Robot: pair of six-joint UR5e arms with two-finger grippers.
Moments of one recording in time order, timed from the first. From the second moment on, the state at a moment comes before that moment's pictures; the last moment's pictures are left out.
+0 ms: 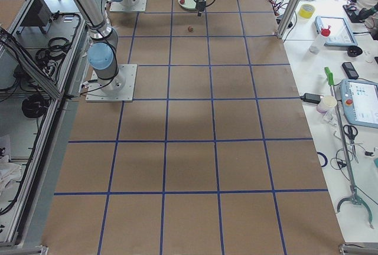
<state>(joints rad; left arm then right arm) -1.78 -1.91 -1.80 -1.15 1.38 -0.29 1.64 -1.64 1.51 -1.56 -1.57 0.04</state>
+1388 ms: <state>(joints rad) -1.84 -1.97 -1.91 -1.01 1.39 0.01 1.64 -1.65 1.51 -1.56 -1.57 0.04</state>
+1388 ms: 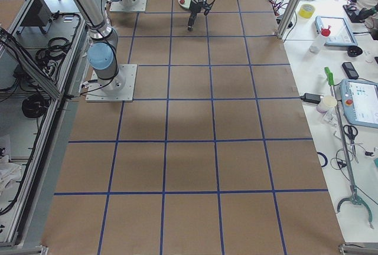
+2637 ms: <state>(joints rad) -1.85 -1.98 -1.89 -1.00 1.37 0.00 1.64 -1.65 1.51 -1.56 -1.57 0.04</state>
